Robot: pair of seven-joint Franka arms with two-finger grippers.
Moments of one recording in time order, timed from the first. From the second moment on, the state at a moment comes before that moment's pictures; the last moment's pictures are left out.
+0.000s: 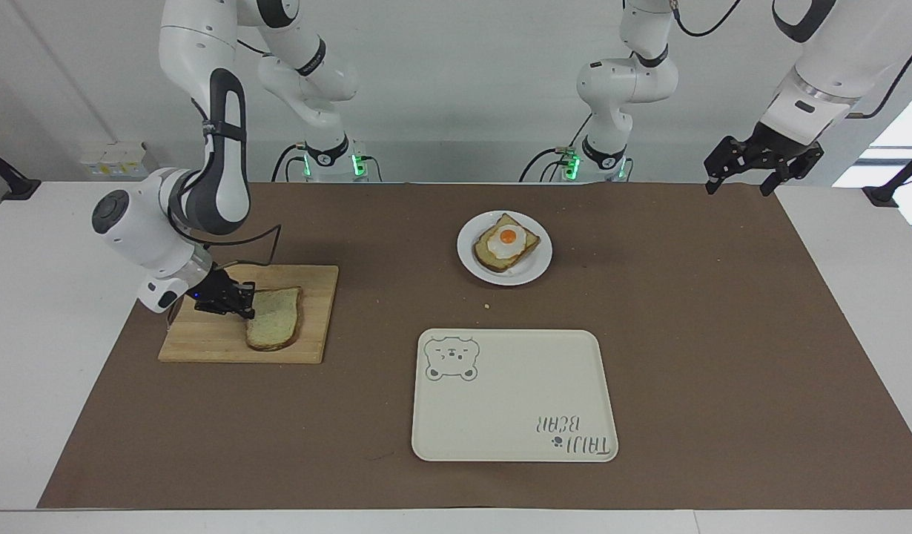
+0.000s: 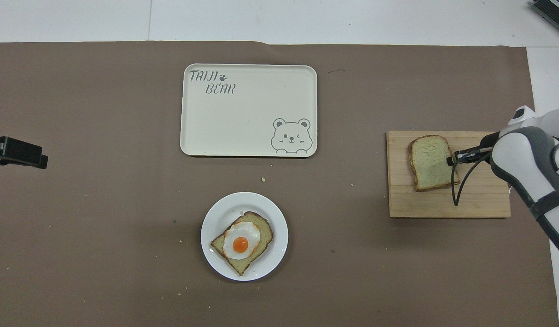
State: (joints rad) left arm 0.00 -0.04 -0.03 -1.56 -0.03 1.49 0.05; right arm -0.18 0.29 -0.03 -1.93 0.28 2.10 -0.49
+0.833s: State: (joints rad) left arm 0.00 -0.04 -0.03 -1.56 -0.03 1.49 0.05; right arm -0.16 0.22 0.01 -1.72 0.41 1.65 -0.38
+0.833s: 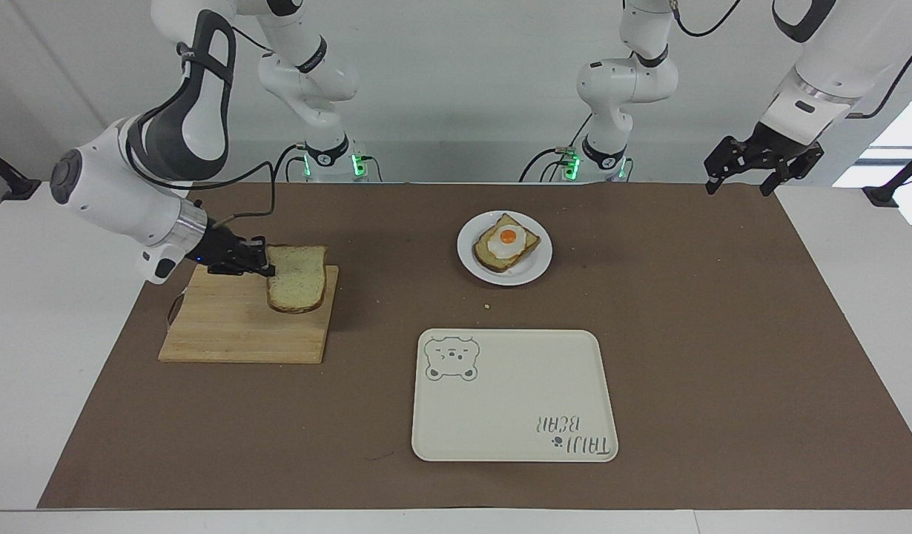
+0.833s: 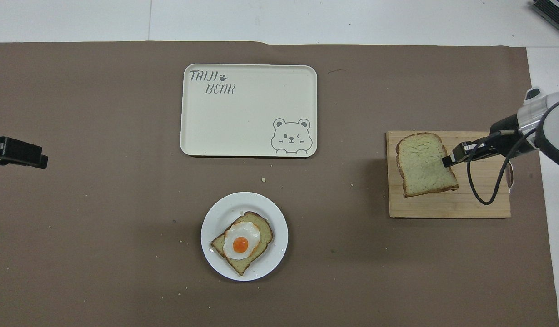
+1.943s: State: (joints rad) left arm 0.00 -0.04 -0.03 -1.56 -0.03 1.49 0.05; right arm 0.01 0.20 0.20 -1.75 0.48 1.69 0.01
